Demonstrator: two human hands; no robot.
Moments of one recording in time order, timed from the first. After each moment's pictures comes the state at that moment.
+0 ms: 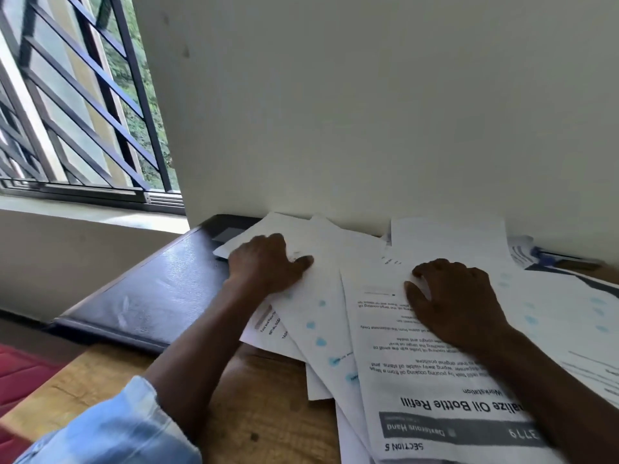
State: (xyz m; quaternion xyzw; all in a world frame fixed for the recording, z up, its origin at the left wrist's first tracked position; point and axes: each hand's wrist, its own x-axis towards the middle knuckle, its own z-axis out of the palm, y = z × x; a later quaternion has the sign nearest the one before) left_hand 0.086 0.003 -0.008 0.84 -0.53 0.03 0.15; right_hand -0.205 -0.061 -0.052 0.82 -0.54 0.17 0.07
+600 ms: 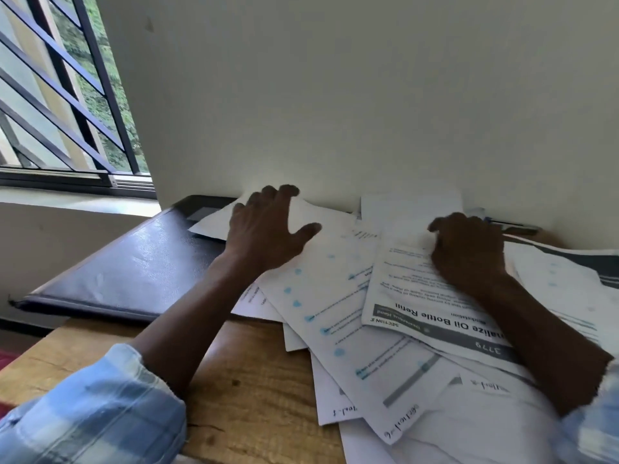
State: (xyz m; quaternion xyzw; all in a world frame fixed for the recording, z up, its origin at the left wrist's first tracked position) left_hand 0.048 0.016 0.000 0.72 -0.63 0.13 0.26; right_hand -0.258 -0.081 -0.030 0.76 -0.60 0.18 0.16
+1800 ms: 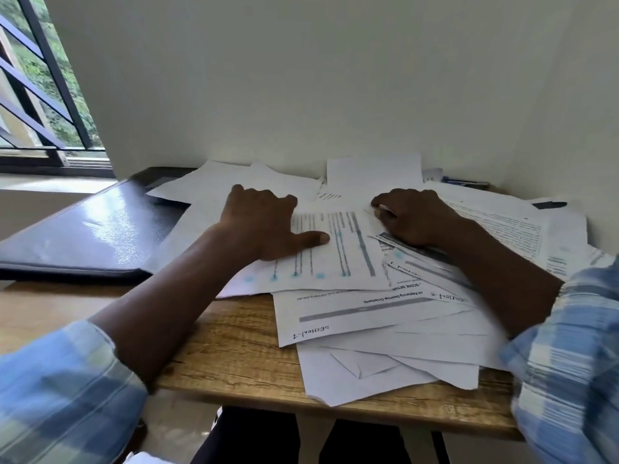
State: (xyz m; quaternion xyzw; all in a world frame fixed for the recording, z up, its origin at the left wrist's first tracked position) left_hand -0.012 0.043 -0.017 0.69 -0.70 0.19 -0.01; right_hand -0.268 -0.058 -0.036 0.85 -0.52 0.09 0.07
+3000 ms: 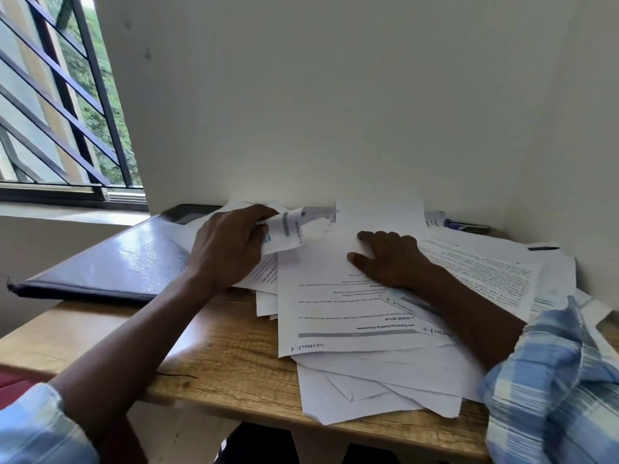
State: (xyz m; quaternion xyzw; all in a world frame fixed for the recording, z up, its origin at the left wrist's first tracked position) left_hand 0.029 0.092 -0.010 0.60 -0.67 0.19 0.39; right_hand -0.236 -0.053 -0.046 0.85 -0.52 0.11 0.04
